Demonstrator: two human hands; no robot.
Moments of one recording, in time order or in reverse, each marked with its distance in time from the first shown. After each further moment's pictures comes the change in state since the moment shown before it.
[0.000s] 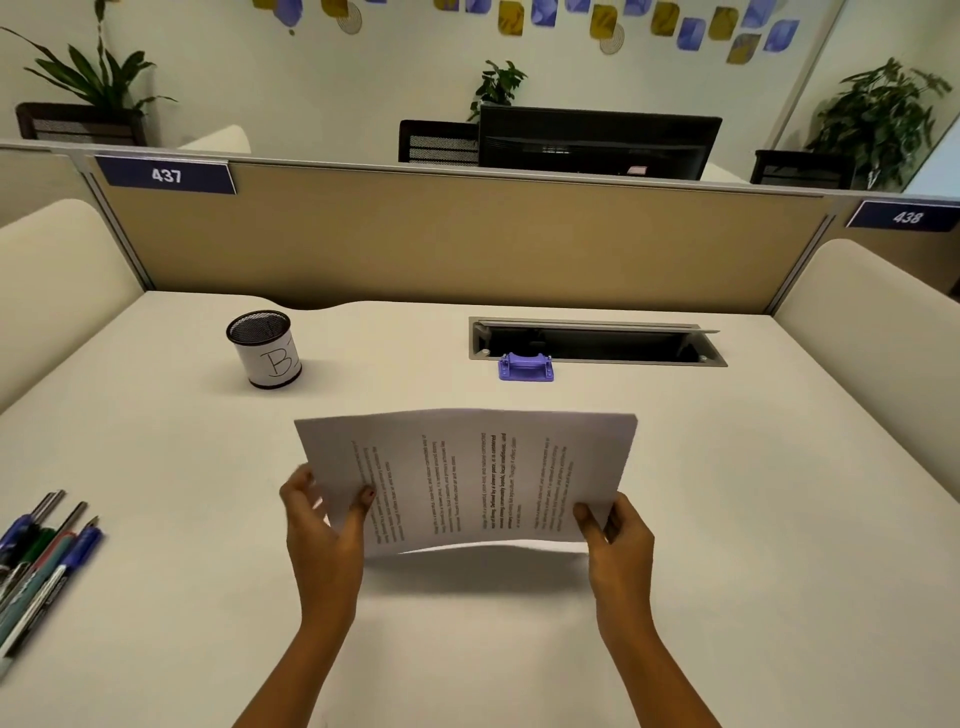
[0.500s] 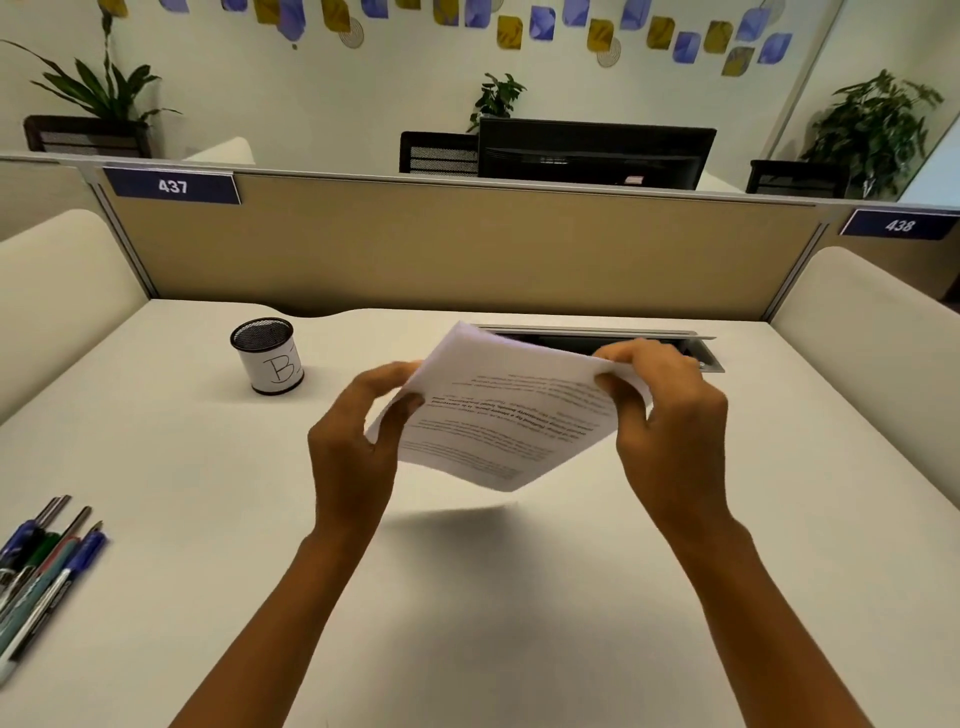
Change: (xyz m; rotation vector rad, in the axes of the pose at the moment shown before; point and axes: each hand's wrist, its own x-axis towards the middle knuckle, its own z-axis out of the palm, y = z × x) left_hand 0.039 0.097 0.013 0.056 -0.067 0.710; right_hand 0.012 -0.155 -0.020 -0.475 0.115 -1.021
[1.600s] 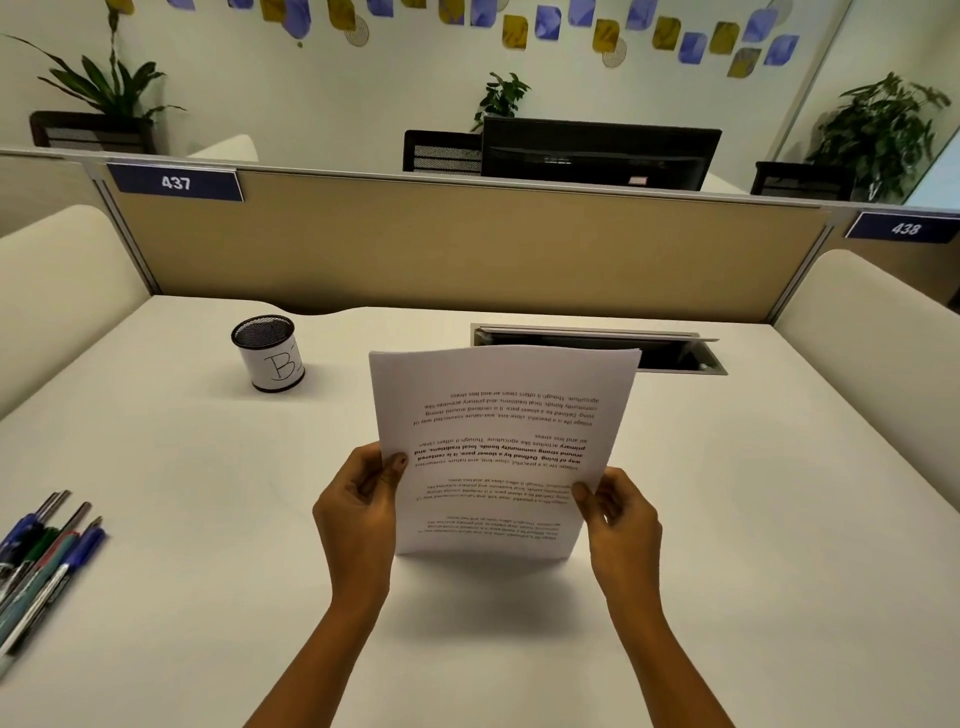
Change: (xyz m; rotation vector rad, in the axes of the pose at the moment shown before) left_hand -0.059 0.004 0.007 -0.358 0.067 -0.610; right_hand -0.104 0.038 0.051 0.491 -0.135 0.797
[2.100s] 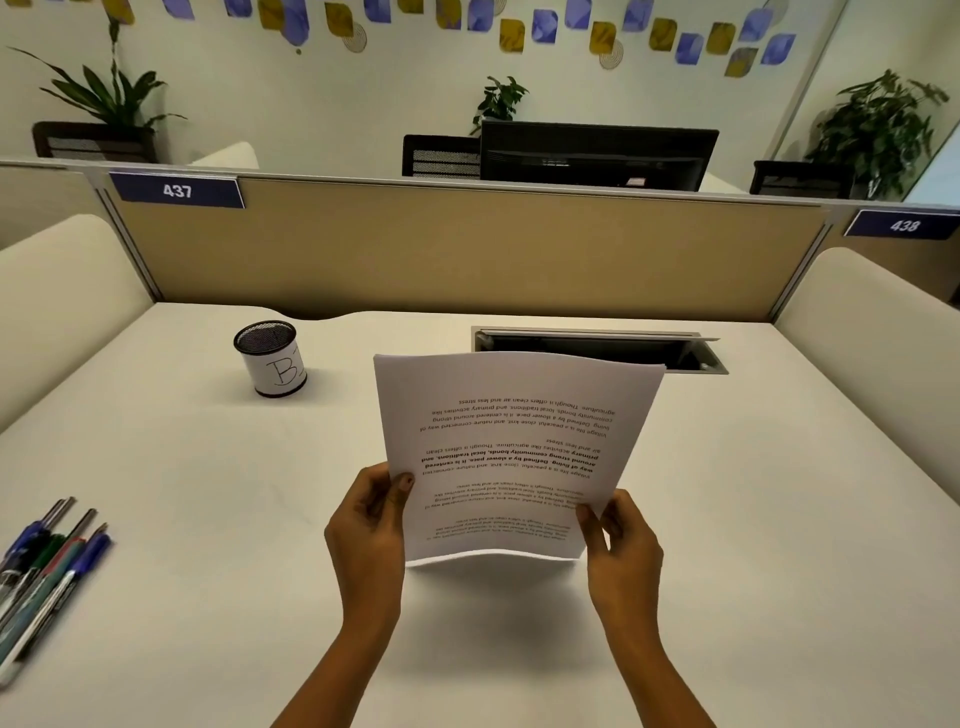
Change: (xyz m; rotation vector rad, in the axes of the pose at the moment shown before) left_hand -0.014 -0.013 -0.001 0.023 -0.002 -0.066; right_hand -0.017 0.017 0.003 -0.058 0.059 0.002
